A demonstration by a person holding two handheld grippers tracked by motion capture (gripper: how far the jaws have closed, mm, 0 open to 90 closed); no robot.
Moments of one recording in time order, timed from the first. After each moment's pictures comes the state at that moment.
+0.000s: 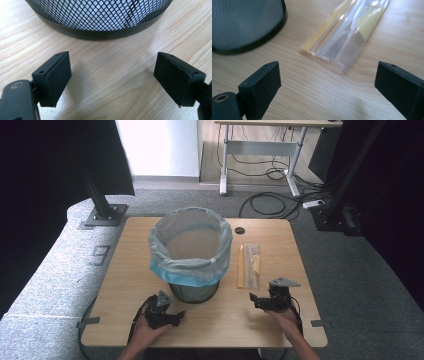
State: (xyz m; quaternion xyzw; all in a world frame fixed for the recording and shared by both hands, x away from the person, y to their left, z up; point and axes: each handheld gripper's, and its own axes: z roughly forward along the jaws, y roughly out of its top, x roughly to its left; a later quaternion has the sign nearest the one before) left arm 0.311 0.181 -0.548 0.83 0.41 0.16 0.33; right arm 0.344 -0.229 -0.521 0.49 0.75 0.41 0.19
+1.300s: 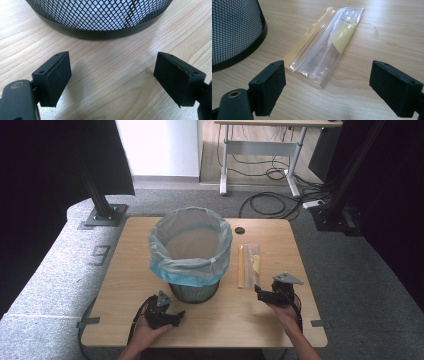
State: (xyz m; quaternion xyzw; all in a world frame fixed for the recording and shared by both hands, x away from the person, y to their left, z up) left arm 0.311 0.181 -0.548 0.83 0.41 0.16 0.33; right arm 0.353 -0.232 -0.512 0.51 0.72 0.40 0.25
